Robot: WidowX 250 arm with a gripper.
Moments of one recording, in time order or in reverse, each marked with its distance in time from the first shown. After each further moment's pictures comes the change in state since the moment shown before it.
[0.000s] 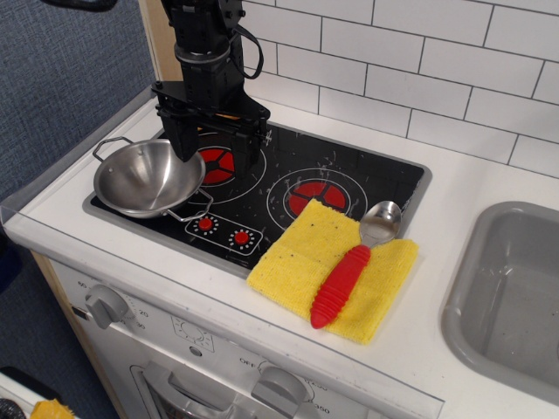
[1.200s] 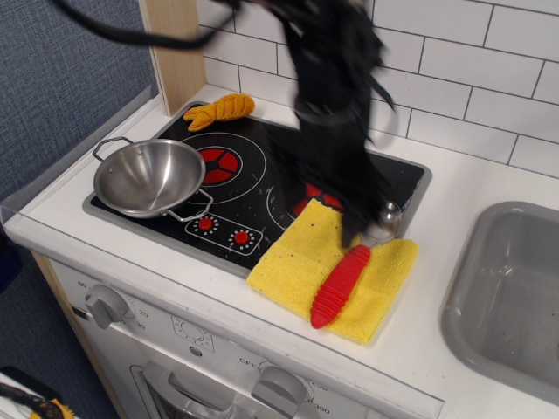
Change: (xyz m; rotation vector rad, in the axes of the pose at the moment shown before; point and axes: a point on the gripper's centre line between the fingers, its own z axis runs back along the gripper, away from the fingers) arm -0.041 -0.126 0.010 -0.067 0.001 -0.334
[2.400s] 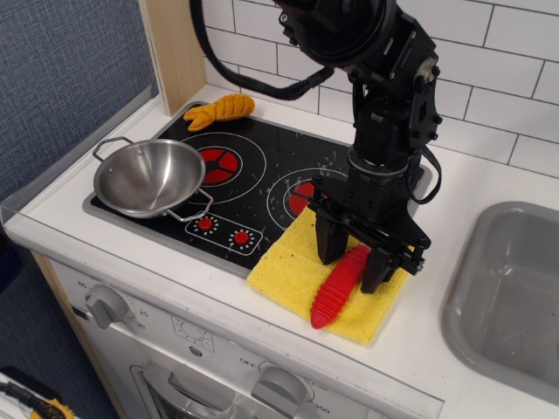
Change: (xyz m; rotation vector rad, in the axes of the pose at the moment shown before) arm 0.009 -0.019 -0.044 -0.010 0.143 -0.031
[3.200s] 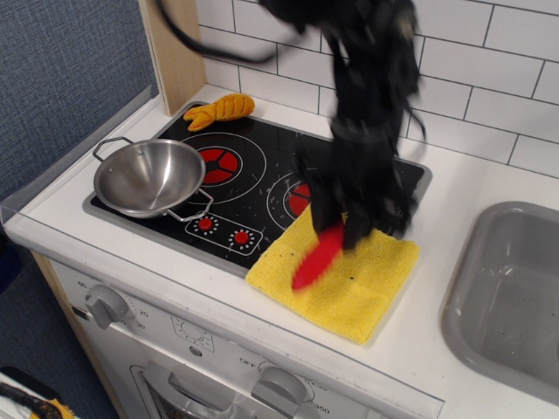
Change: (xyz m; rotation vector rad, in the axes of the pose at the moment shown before) arm -0.002 0.022 0.041 -0.002 -0.082 0.081
